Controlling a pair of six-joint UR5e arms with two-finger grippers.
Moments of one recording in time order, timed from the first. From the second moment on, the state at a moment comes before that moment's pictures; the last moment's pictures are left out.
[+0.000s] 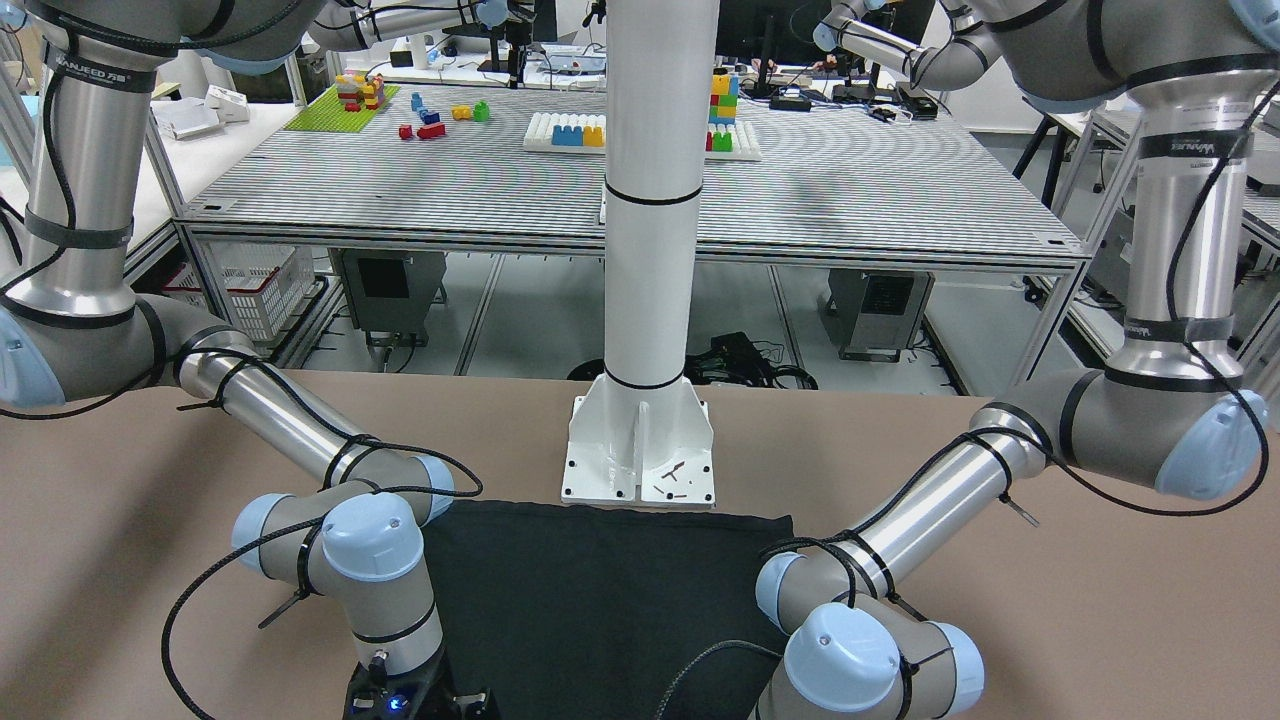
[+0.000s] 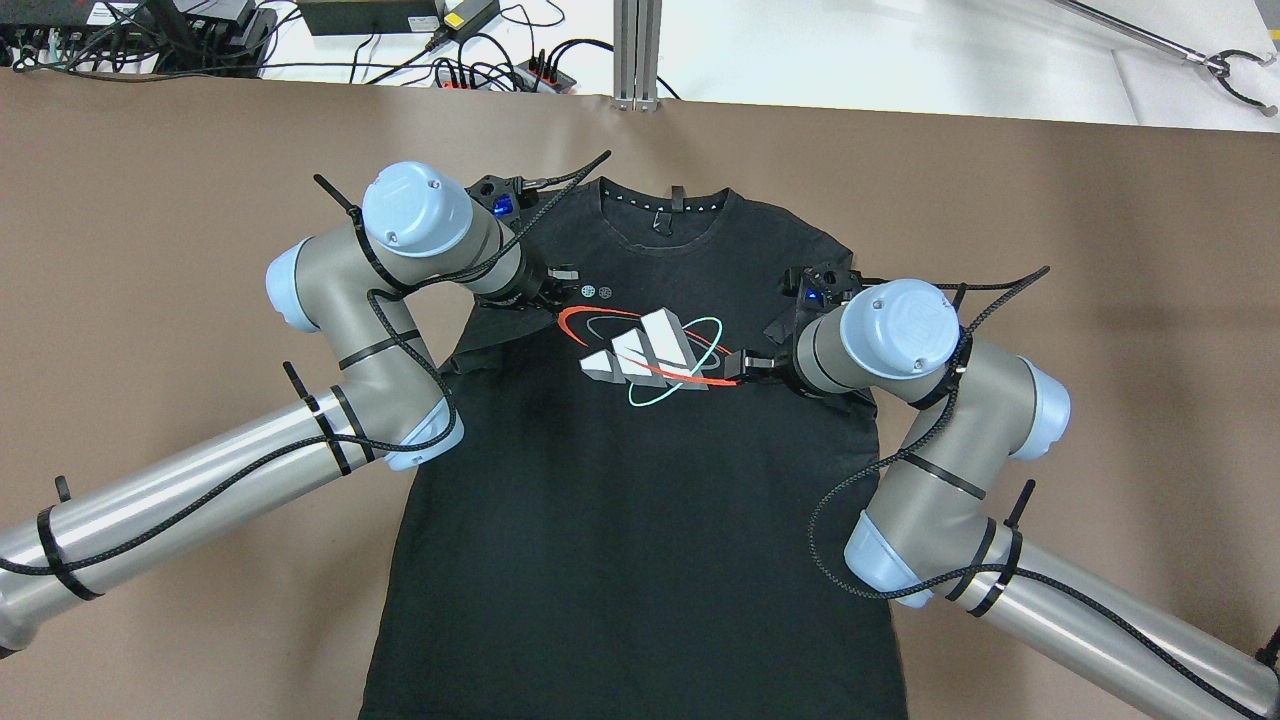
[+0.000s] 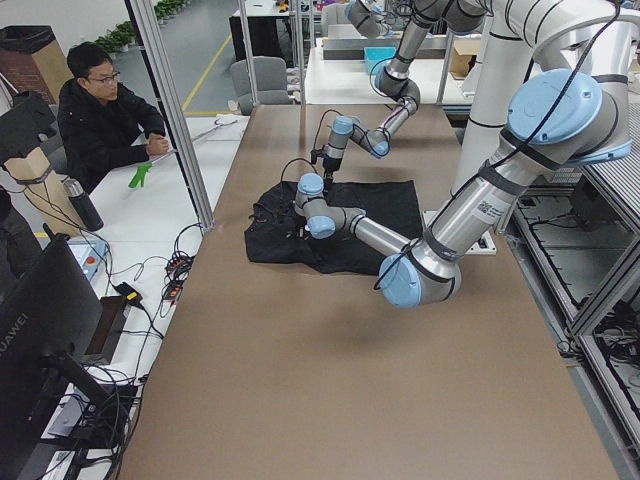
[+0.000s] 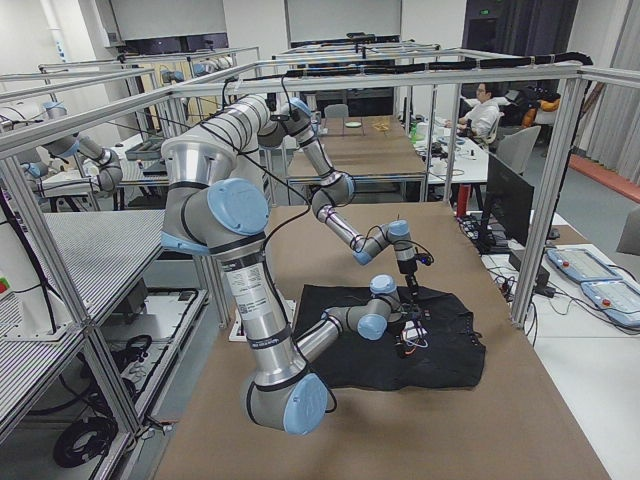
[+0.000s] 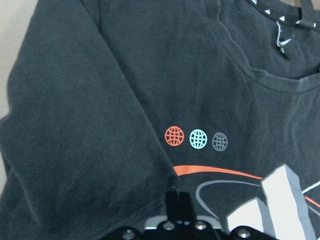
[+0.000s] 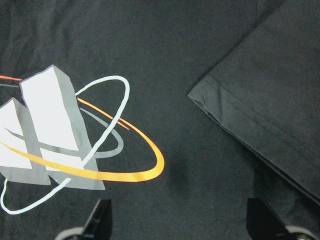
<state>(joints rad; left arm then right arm) -0.73 -2.40 -1.18 -2.20 -1.93 -1.31 0.67 -1.06 1.60 -1.18 1.81 1.15</state>
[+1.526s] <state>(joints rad) -0.50 -1.93 -1.89 -1.96 -1.66 -1.54 0.31 -1.49 2.15 -1.50 1.52 1.78</state>
